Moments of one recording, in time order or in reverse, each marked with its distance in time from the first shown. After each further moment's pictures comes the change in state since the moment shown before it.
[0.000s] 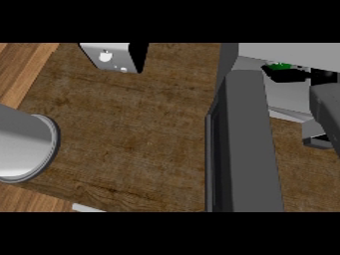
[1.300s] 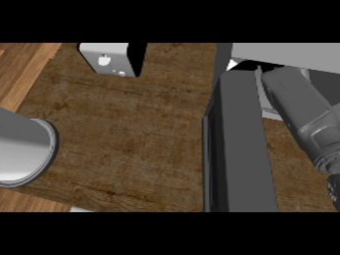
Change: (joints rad) left arm -0.064 0.036 -0.027 0.054 -0.034 0.003 0.050; right arm -0.158 0.179 0.067 0.030 0.082 -0.019 0.119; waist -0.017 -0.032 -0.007
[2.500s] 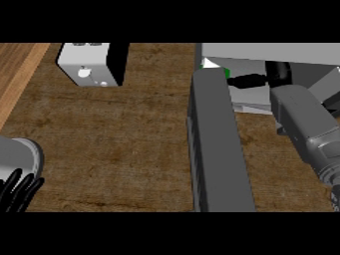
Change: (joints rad) left arm 0.019 -0.099 -0.191 0.083 -0.152 -0.097 -0.041; right arm 0.121 -0.014 -0.107 -0.024 -0.095 0.193 -0.133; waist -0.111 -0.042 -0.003
